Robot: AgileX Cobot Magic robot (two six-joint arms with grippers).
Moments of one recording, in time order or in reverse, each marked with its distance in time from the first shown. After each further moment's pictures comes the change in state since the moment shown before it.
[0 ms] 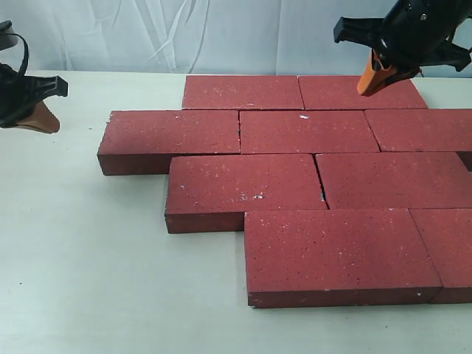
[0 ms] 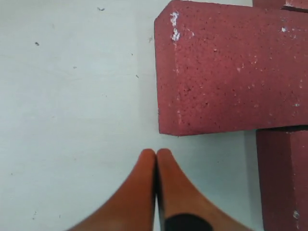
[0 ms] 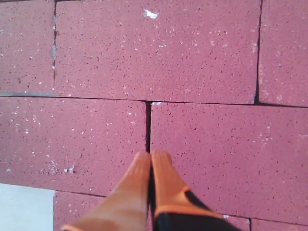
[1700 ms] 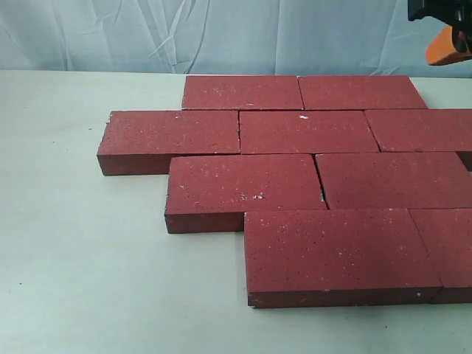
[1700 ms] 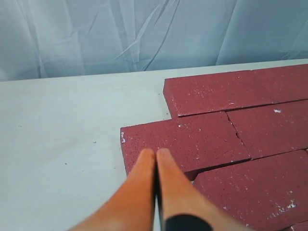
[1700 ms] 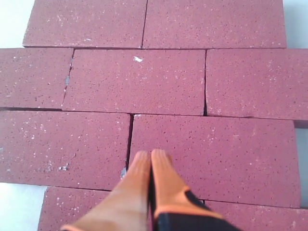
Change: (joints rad) left arm -0.193 -0.787 0.165 0.238 -0.104 -0.181; right arm 0.000 -0.497 0.327 -0.112 -0.186 -0.003
